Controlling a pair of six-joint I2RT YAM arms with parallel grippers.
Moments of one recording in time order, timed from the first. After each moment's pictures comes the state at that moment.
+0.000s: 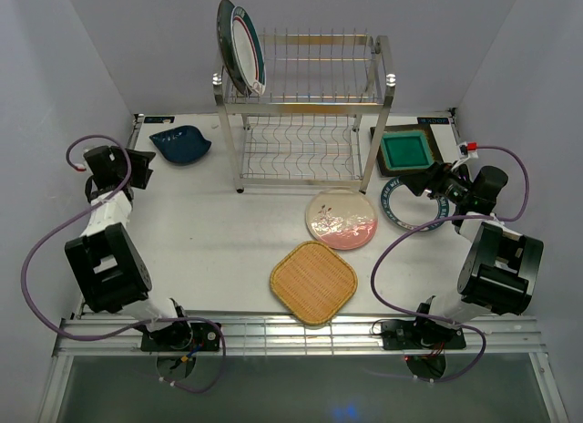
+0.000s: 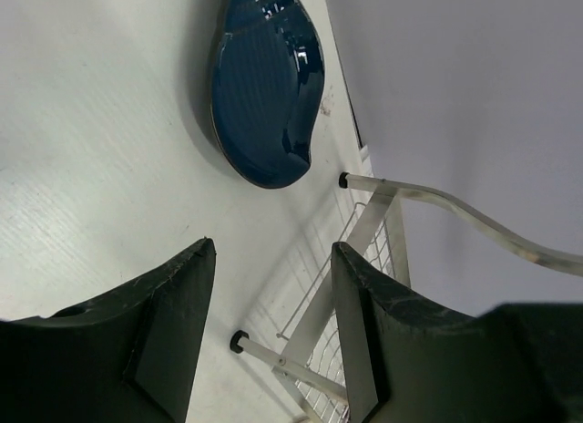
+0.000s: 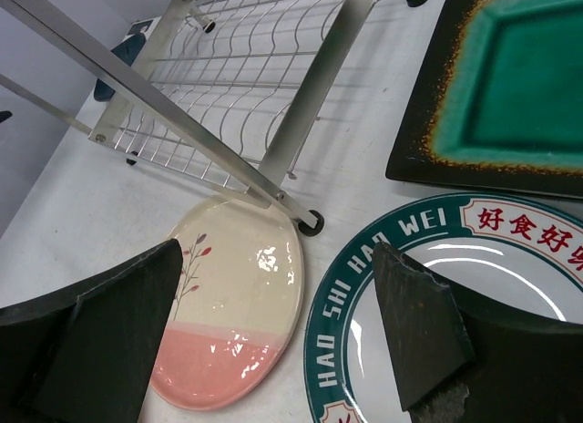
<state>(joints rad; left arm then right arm) 0.41 1.51 0.99 0.03 0.26 -1.00 -0.37 1.50 0.67 0.57 -1.00 0.33</state>
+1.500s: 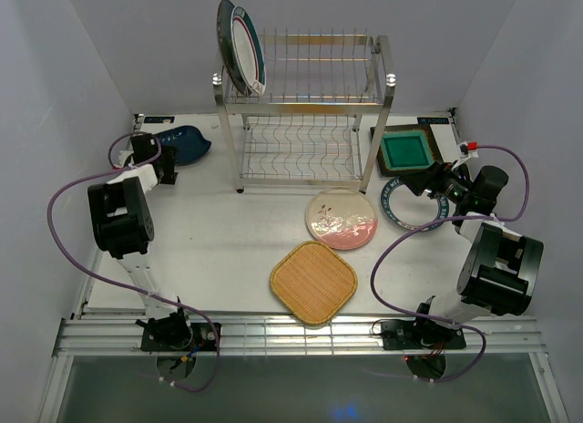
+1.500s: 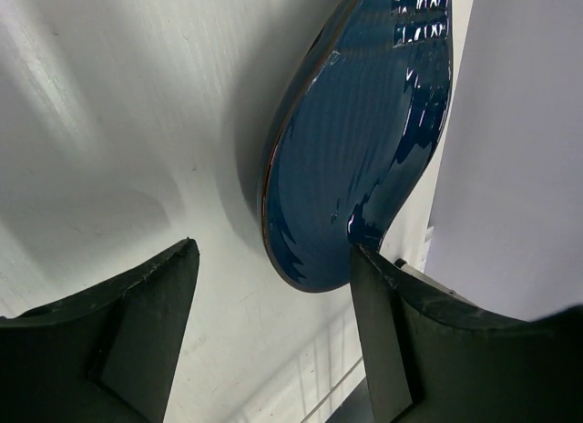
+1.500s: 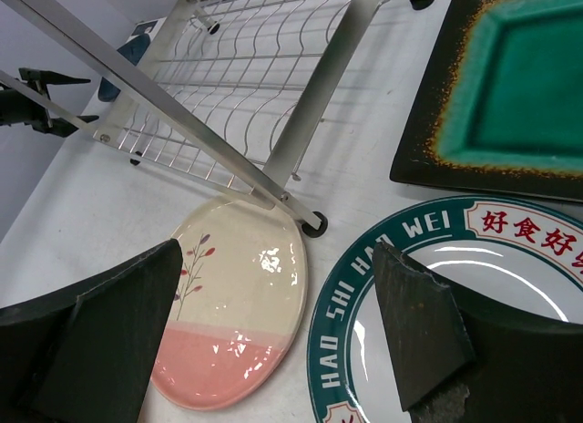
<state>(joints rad) 0.22 1.99 1.28 -0.03 -0.02 -1.28 -0.37 1.49 0.67 0.58 -1.01 0.34</state>
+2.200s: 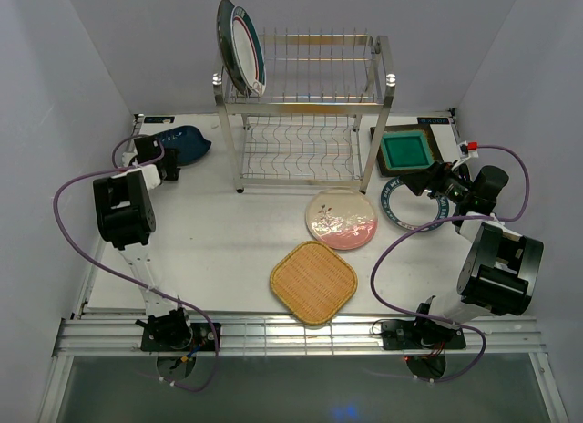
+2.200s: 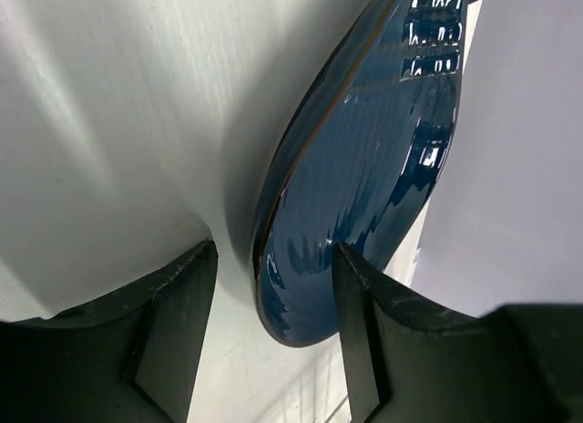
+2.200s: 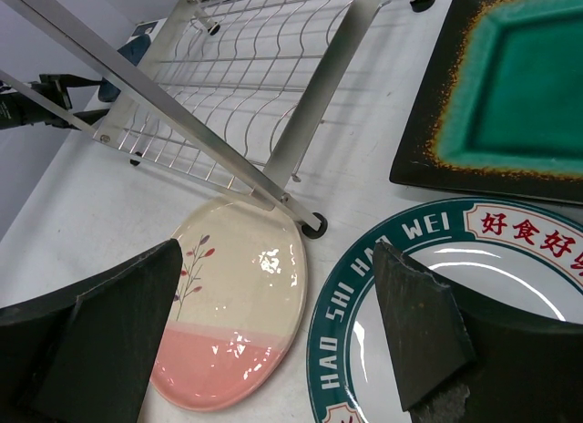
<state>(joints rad) 0.22 2.10 1.32 0.06 -0.02 -1.33 -0.37 1.49 0.67 0.58 -1.01 0.34</state>
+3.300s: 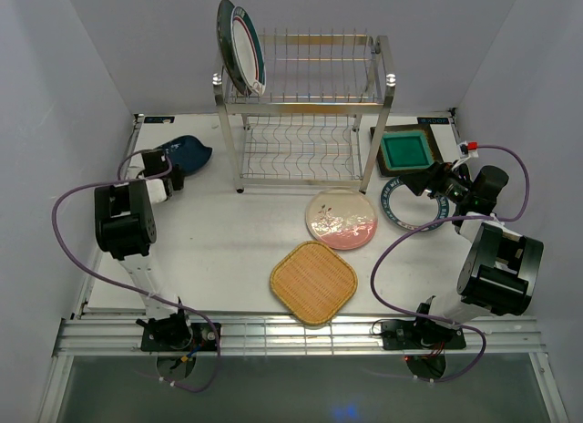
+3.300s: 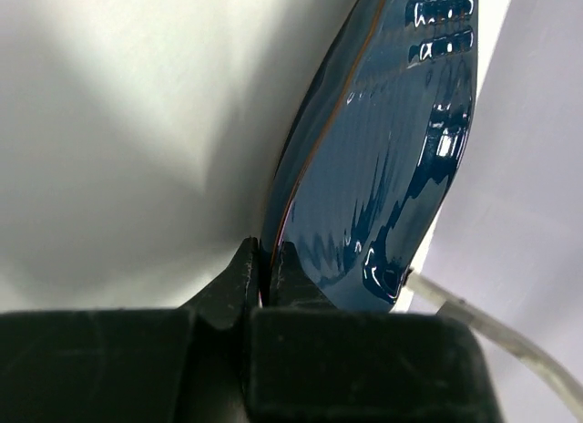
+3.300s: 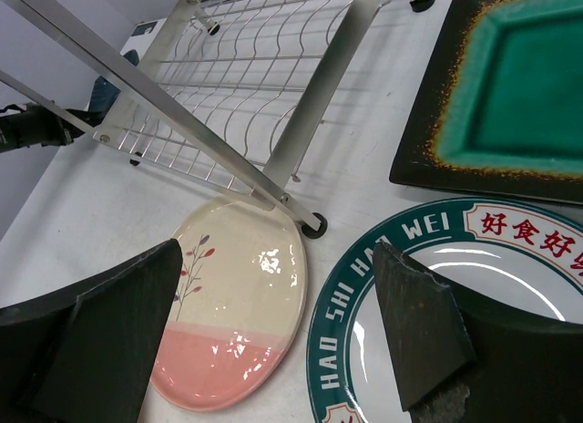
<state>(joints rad) 0.19 2.01 1.11 0.20 -0.04 -1.39 -0.37 1.49 0.67 0.59 -1.01 0.34</state>
